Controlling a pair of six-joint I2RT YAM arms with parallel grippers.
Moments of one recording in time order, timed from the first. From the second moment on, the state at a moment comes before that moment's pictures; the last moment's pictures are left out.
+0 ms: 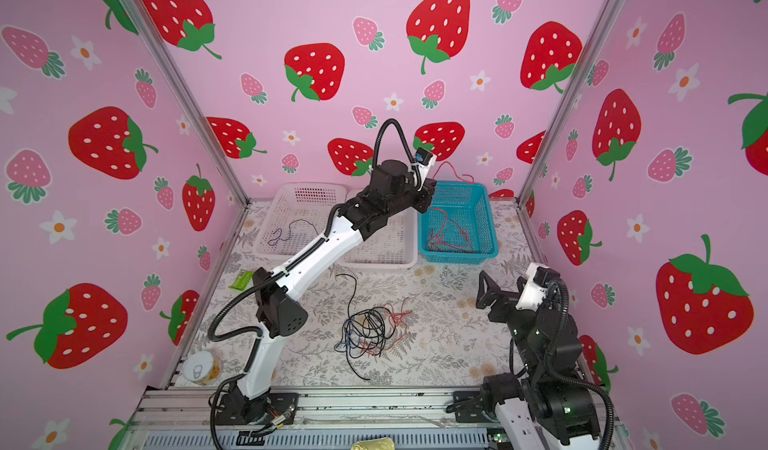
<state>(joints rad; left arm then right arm) -0.78 2.29 2.44 -0.38 0.01 0.02 0.26 0.28 0.80 -0.65 0.05 0.32</state>
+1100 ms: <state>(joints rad) -0.76 2.52 2.46 -0.30 0.02 0.01 0.26 0.21 0.75 -0.66 0.05 0.30</state>
